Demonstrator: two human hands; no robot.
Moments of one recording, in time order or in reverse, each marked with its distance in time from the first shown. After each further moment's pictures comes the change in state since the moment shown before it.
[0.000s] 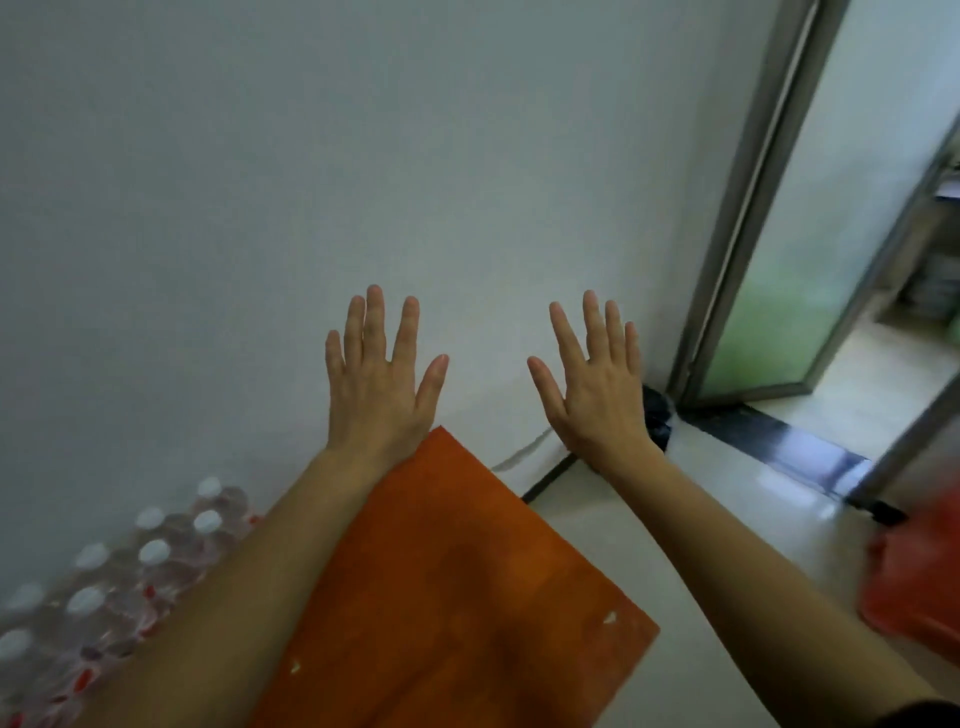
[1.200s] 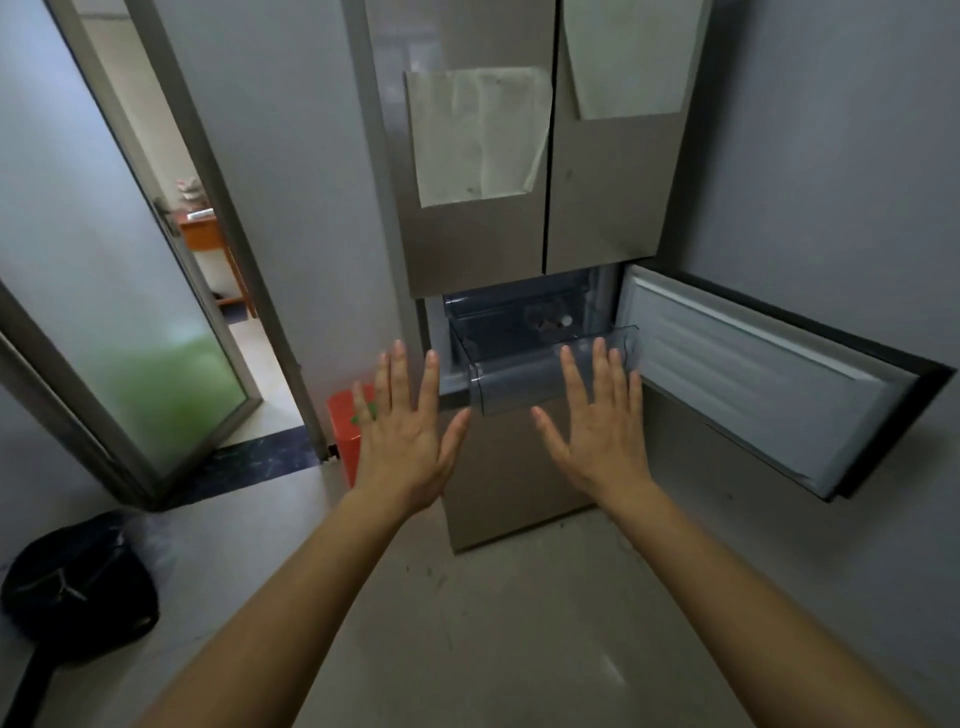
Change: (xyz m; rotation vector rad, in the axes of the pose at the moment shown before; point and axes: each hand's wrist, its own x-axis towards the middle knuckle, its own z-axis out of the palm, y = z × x) left_hand -0.309 0.766 -0.082 -0.570 -0.235 1.071; right_hand -0.575 0.470 -0.441 -0.614 0.162 1.040
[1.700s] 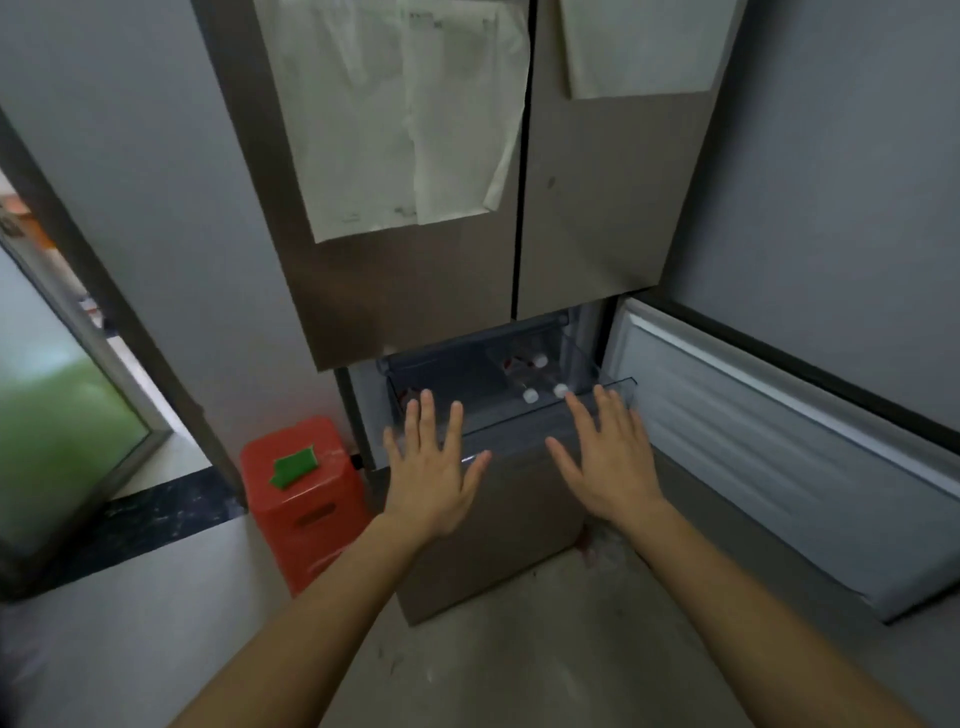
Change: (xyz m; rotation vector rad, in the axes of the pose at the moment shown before) left_hand 0.252 0.039 0.188 -0.134 -0.352 0.073; right_hand 0.208 0.126 0.145 -0.079 -0.241 0.122
